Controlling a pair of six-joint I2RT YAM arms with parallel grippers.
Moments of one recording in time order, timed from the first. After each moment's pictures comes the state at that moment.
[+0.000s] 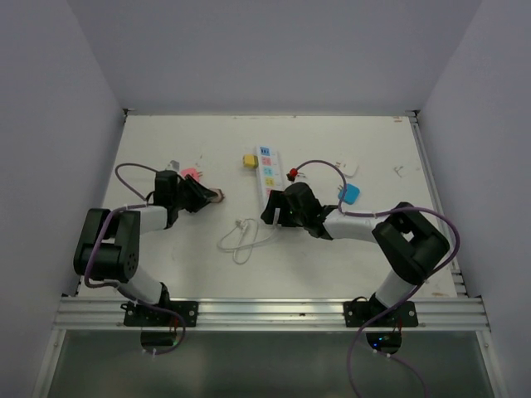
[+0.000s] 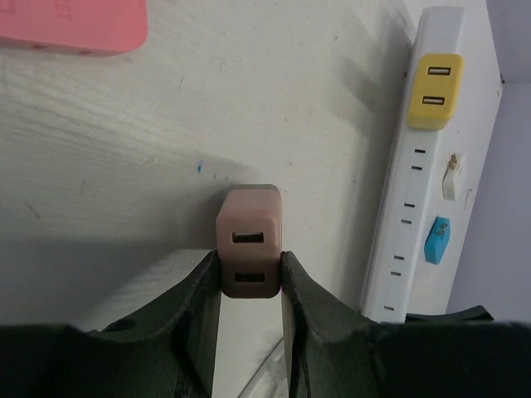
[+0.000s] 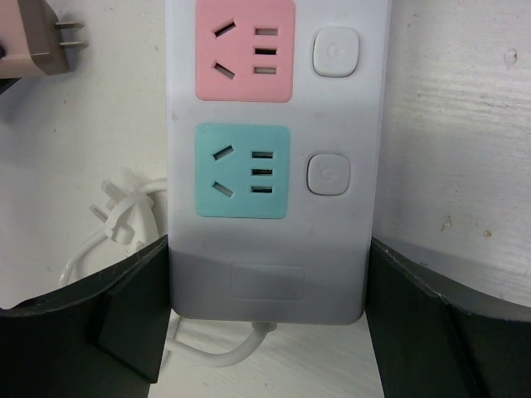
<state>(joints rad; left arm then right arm) -0.07 1.58 0.59 0.31 0.34 -0.86 0.74 1.67 0.79 0.15 0.09 0.73</state>
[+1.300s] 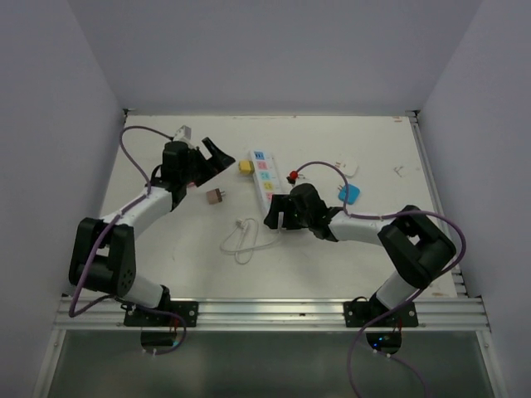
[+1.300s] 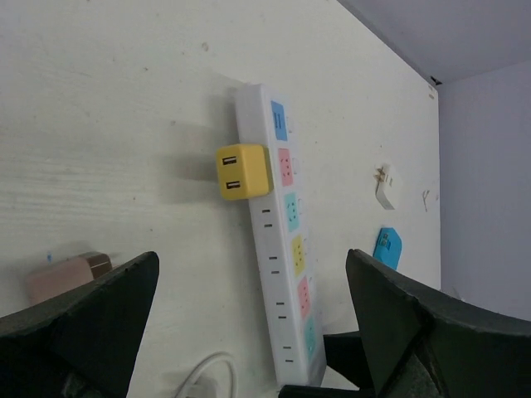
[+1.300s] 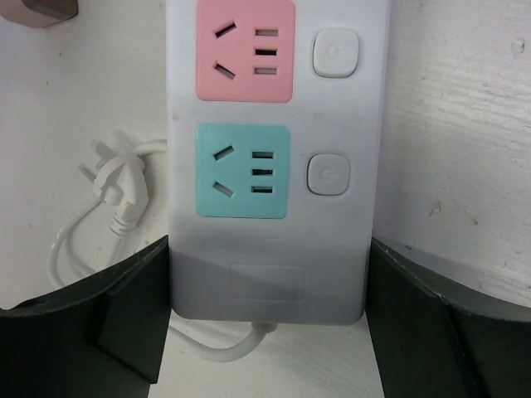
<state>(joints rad) -0.18 1.45 0.83 0.15 0.24 -0.79 0.72 1.63 0.74 0.16 0.00 0.64</state>
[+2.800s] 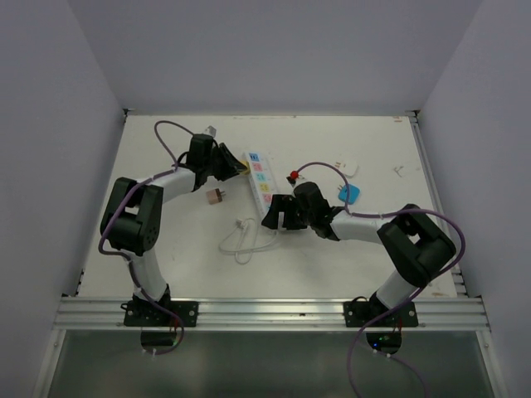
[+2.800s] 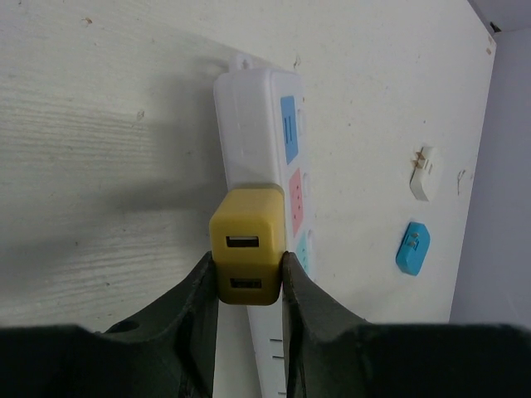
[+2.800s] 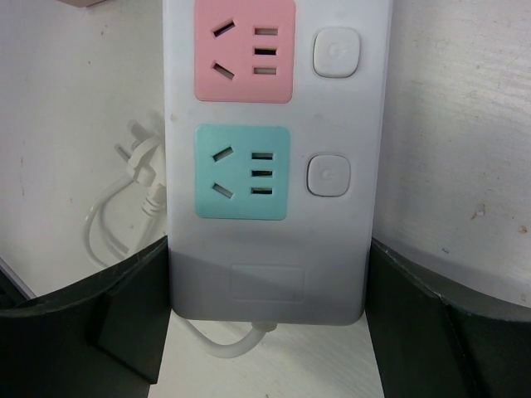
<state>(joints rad) -0.28 1.86 1.11 0.09 0.28 -0.82 0.69 1.64 0.73 0.20 -0.14 0.65</state>
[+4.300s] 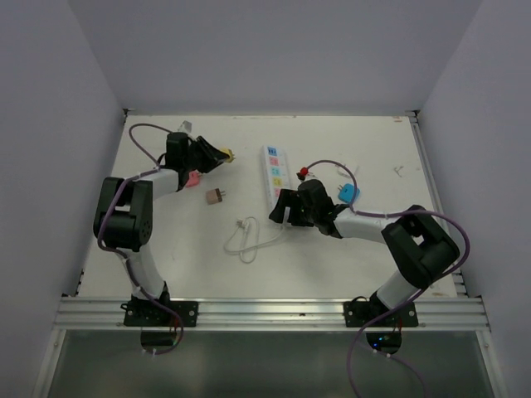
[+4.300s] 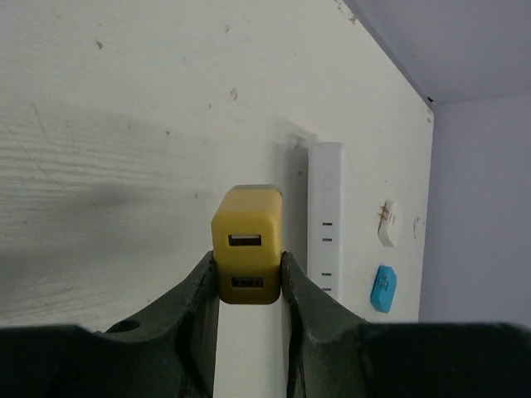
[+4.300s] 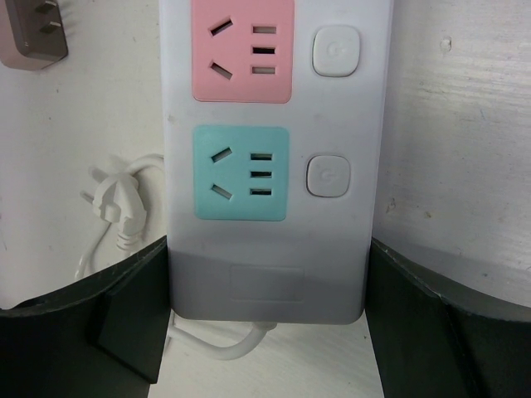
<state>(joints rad) -0.11 1.84 1.05 0.30 0.38 -0.87 0.65 1.62 0.73 0.14 -0.04 0.70</state>
